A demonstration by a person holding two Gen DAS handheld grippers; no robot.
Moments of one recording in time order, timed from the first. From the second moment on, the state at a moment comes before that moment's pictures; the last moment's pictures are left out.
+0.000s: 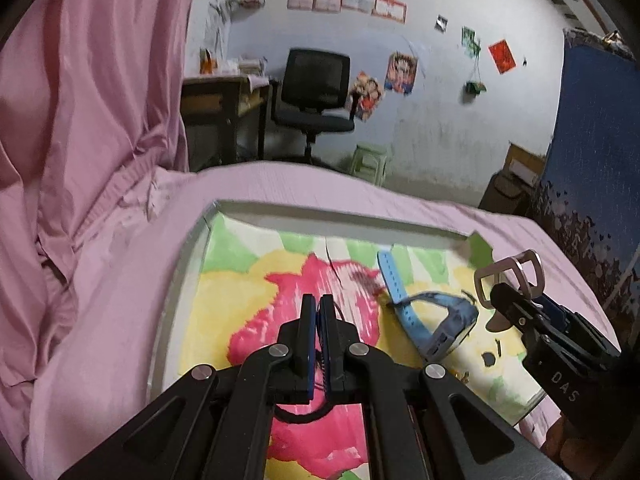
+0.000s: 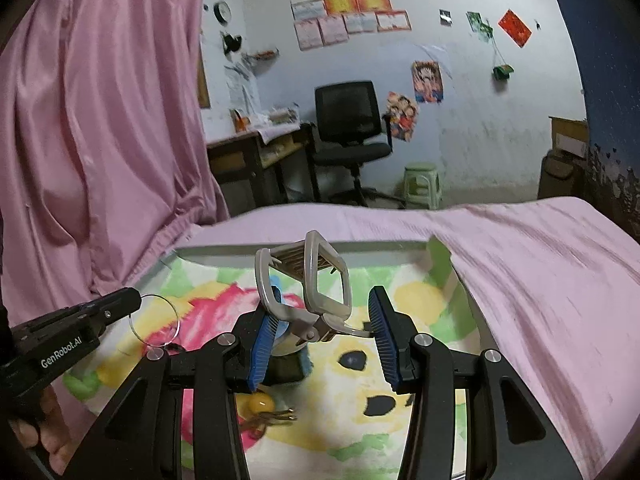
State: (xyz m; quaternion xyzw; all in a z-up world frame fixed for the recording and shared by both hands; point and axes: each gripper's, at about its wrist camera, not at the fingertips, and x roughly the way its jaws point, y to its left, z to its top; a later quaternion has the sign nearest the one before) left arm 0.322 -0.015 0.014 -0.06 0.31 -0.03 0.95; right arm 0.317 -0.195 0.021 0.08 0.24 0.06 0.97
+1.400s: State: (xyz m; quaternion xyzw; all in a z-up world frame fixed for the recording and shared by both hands) left arm 0.276 -0.004 0.018 -0.10 0.32 -0.07 0.94; right arm 0.284 -0.214 0.006 0.10 0.28 0.06 0.95
